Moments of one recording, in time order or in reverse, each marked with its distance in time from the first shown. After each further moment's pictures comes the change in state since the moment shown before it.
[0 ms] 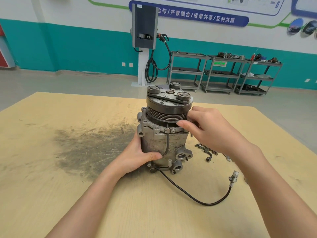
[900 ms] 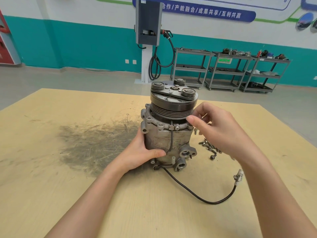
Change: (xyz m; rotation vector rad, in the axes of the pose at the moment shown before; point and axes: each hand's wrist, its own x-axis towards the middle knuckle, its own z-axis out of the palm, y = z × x) left_hand 0.001 -0.003 -0.001 0.017 0.002 -0.022; right_hand -0.013 -0.013 -0.001 0.366 0.109 0.236
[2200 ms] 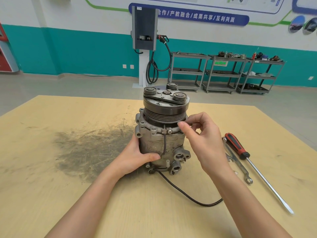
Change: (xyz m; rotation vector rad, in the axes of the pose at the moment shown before) left_hand -0.002 0.002 0.000 0.017 0.023 -0.020; right_hand -0.015 0.009 0.038 0.414 0.317 0.092
